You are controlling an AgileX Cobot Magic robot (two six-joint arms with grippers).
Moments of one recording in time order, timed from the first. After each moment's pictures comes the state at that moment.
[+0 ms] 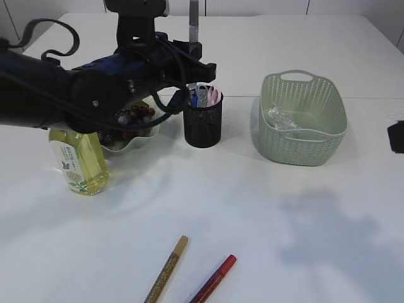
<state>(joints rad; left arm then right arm) -0.68 1.87 -1.13 -0.27 -0.54 0.13 0.50 0.84 -0.86 -0.05 0.87 0.18</state>
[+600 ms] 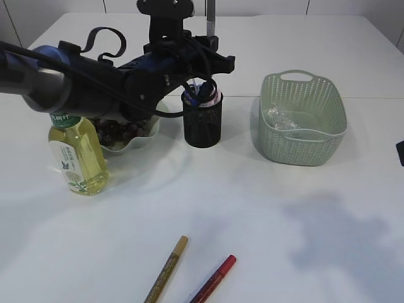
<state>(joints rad) -0.67 2.09 -1.39 -0.27 -0.56 0.13 0.50 0.83 -0.81 -0.16 0.85 0.17</state>
